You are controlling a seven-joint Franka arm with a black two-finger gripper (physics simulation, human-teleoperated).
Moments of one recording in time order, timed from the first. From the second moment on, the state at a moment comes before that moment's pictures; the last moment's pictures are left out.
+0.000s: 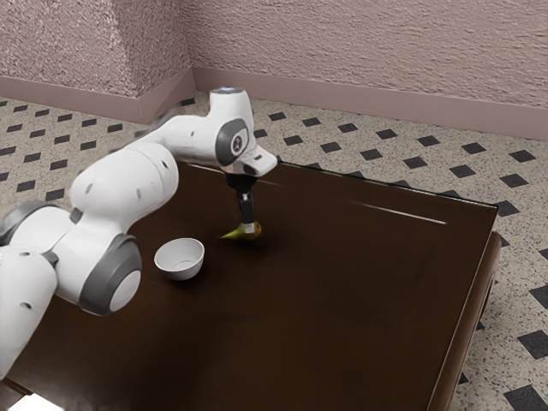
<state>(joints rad) -0.18 1.06 0.41 -0.83 -0.39 1.77 1.05</state>
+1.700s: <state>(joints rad) -0.19 0.67 0.44 -1.42 -0.18 1.80 0.92</state>
